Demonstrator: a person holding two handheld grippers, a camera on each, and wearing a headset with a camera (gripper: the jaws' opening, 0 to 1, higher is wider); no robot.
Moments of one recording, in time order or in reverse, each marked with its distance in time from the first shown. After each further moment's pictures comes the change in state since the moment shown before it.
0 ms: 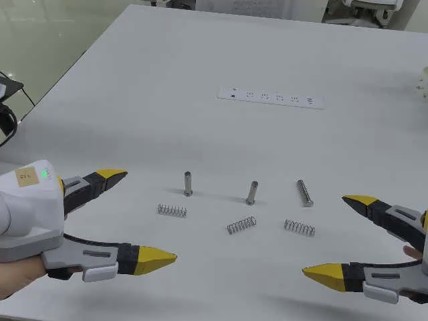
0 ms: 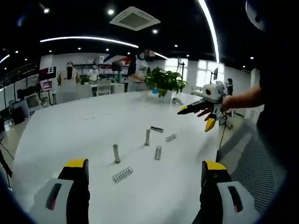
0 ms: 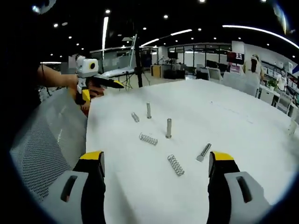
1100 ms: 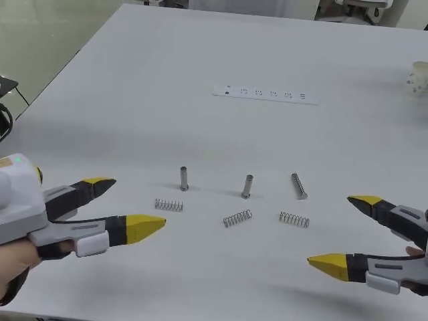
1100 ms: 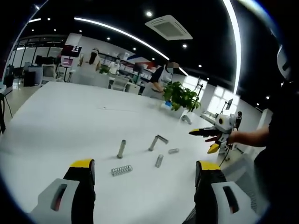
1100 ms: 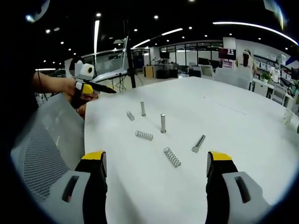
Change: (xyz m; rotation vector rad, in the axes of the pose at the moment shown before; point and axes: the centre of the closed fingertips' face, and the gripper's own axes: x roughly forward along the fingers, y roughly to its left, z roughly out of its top) left arm -0.010 0.017 0.006 -0.273 -0.071 0.035; right arm -0.010 -0.006 -0.002 0.016 0.002 -0.022
